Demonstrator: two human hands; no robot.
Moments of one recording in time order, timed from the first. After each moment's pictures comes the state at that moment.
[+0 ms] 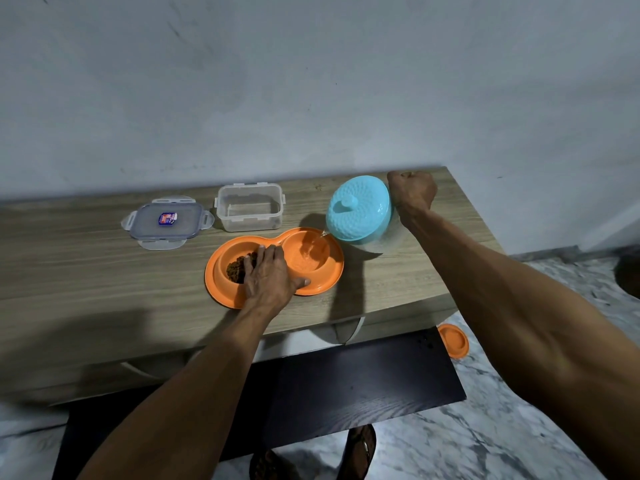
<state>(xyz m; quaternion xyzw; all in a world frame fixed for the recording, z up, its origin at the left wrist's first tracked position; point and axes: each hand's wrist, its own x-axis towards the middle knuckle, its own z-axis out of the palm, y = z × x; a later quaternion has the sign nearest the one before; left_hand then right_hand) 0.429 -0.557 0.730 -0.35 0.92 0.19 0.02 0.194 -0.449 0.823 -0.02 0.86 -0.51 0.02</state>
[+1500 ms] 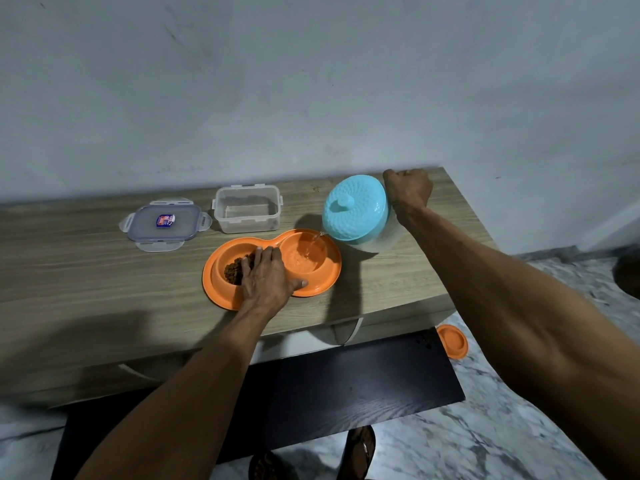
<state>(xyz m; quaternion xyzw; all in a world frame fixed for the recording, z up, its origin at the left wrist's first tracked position) 0.429 -0.556 0.730 -0.35 0.92 0.18 0.02 0.190 -0.450 0.826 -0.04 0.86 -0.51 0.02</state>
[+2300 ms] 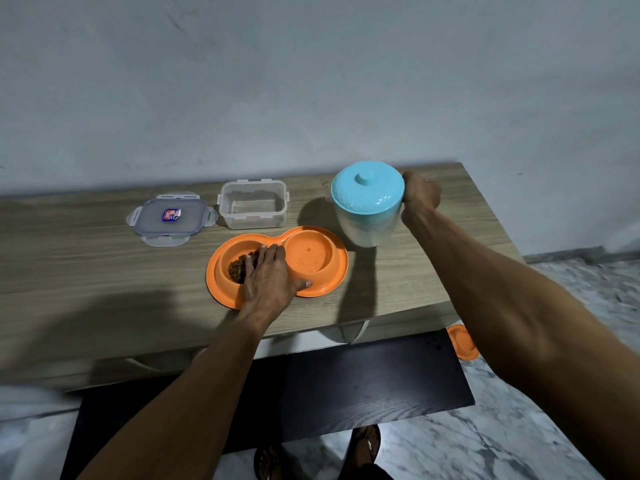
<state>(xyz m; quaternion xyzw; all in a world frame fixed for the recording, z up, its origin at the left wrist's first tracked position) 0.428 -0.557 0.726 -0.36 0.91 0.19 0.01 0.169 -0.457 0.798 0.12 0.74 -0.65 0.12</state>
